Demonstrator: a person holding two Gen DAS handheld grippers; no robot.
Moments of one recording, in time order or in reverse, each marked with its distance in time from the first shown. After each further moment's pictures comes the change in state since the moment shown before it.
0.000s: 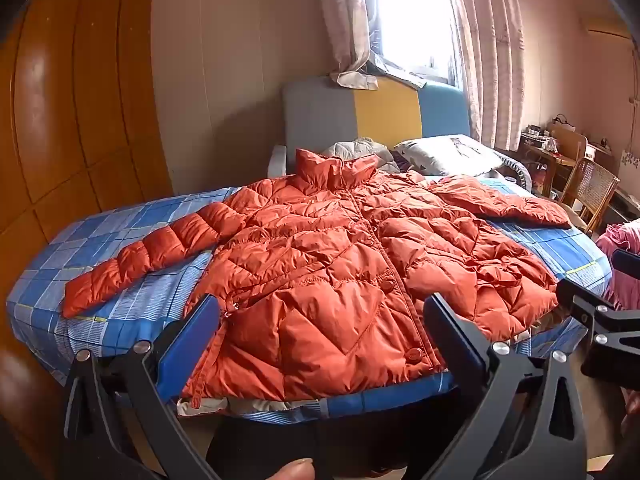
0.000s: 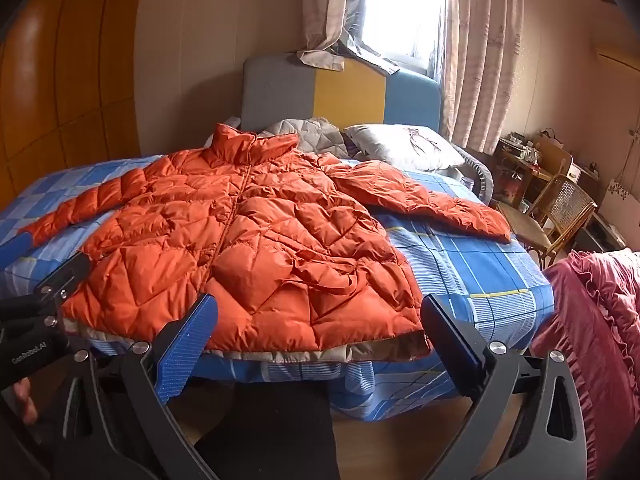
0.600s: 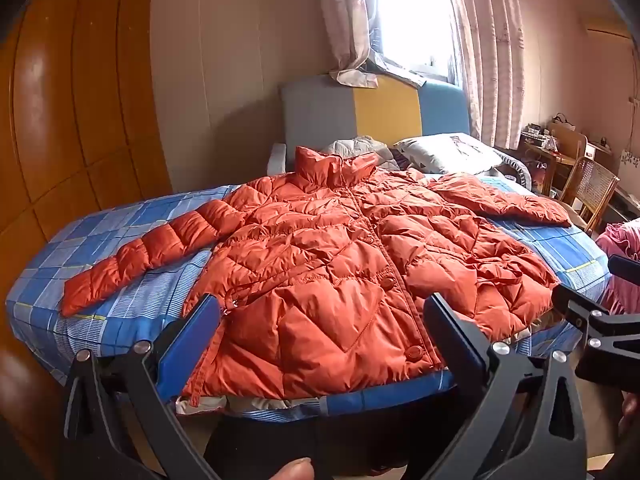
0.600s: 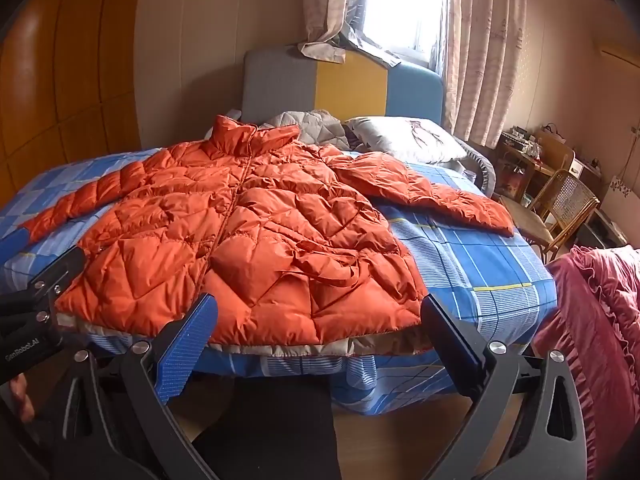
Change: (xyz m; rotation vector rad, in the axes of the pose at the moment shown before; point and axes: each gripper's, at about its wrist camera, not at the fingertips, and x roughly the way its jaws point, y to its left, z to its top) left arm -0.001 0.000 -0.001 -0.010 -0.002 -0.008; right arm 0.005 -0.002 -0.003 0.002 0.025 0.005
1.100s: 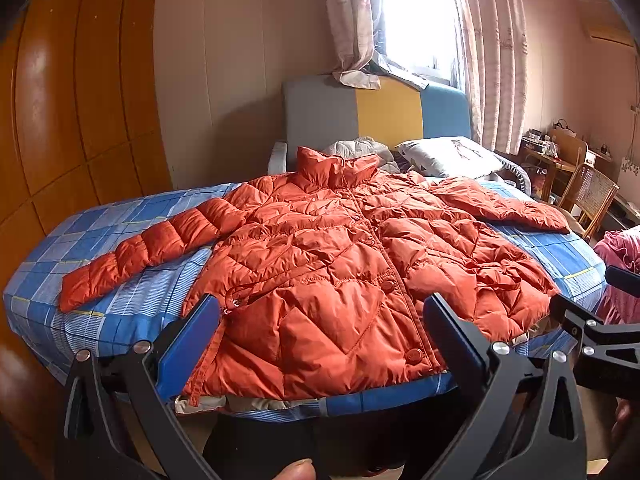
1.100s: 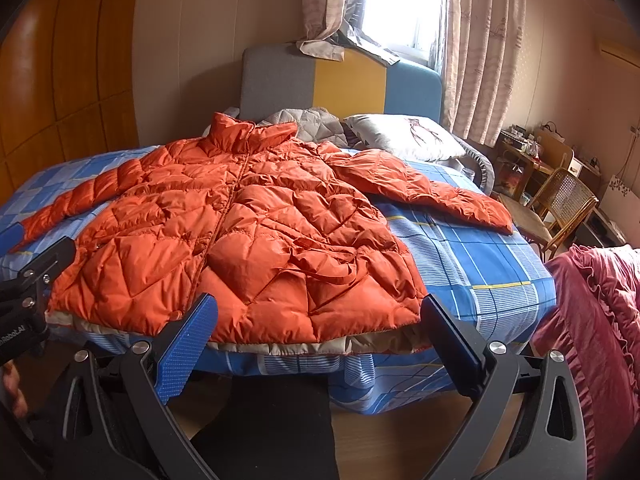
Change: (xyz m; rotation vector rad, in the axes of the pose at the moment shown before) left arm 0.001 0.000 -0.001 -0.004 0.002 -0.001; right arm 0.003 -0.002 -0.004 0.001 0.004 -0.003
